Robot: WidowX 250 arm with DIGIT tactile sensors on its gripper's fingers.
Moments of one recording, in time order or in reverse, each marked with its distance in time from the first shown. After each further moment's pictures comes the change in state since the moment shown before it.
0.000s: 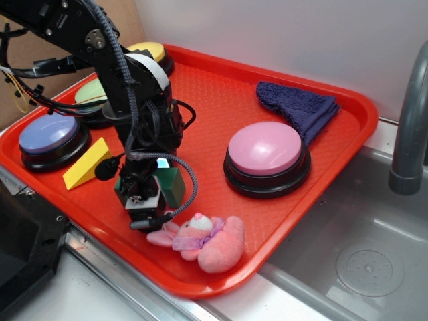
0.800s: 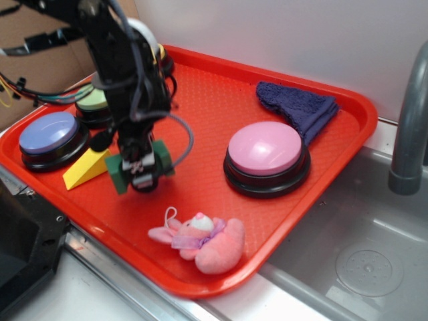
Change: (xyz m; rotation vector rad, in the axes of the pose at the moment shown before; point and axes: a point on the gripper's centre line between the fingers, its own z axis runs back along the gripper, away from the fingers) arm -0.010 0.021 0.037 0.031 0.050 0.320
